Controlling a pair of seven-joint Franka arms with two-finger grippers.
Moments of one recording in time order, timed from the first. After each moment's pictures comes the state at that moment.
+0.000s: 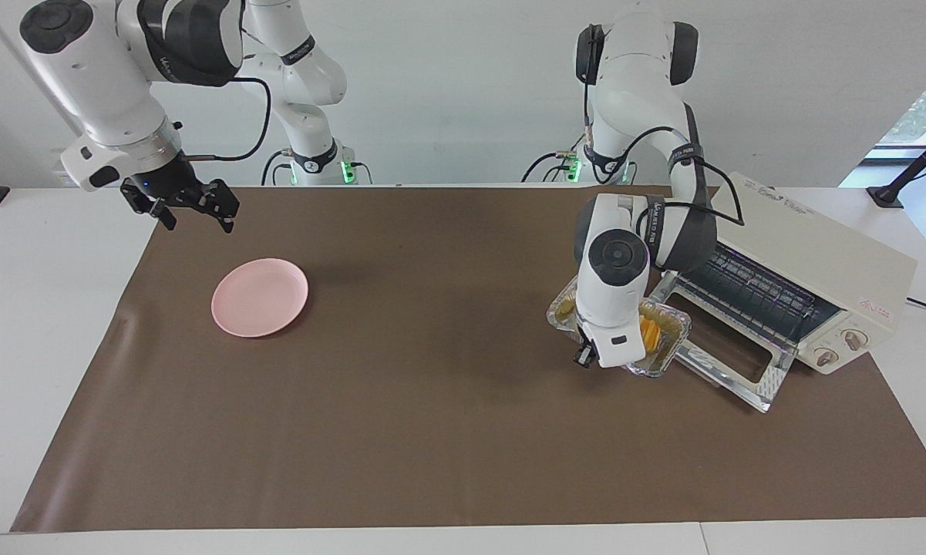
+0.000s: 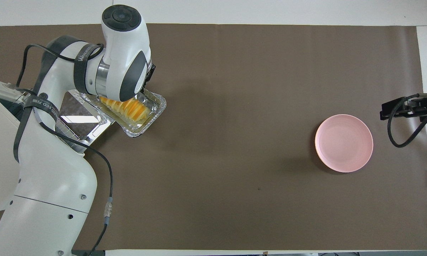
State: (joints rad) left arm -0.61 0.64 0.31 -1.26 -0.04 1.73 -1.21; right arm -0.18 -0.03 0.11 -1.73 -0.02 1.63 0.01
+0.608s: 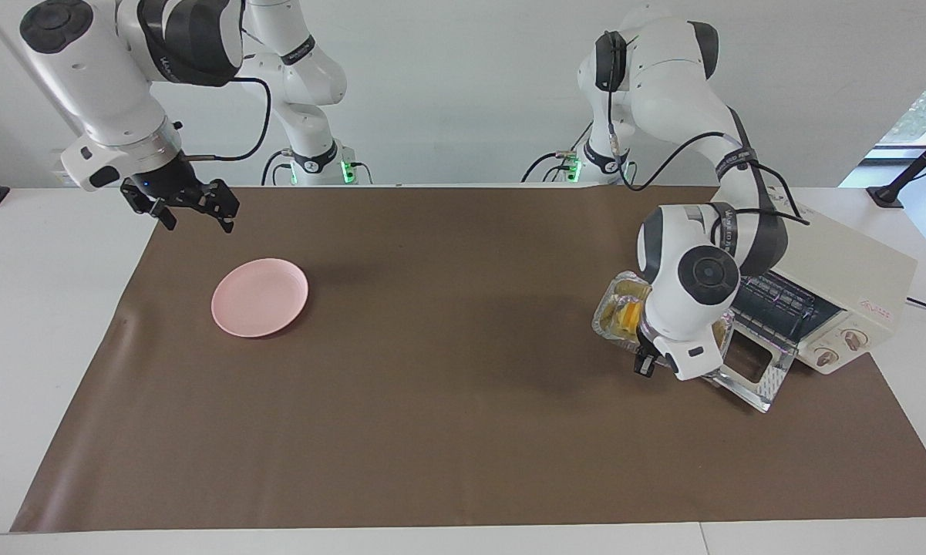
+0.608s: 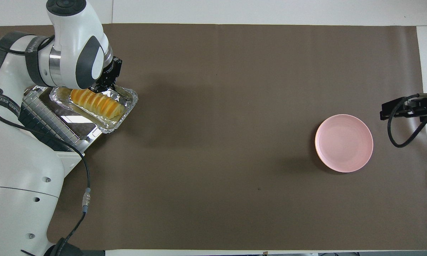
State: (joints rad) left arm -0.47 0.64 0.32 -1.26 -0.08 1.69 -1.13; right arm -0.18 -0.03 0.11 -1.73 -0.02 1.63 0.01
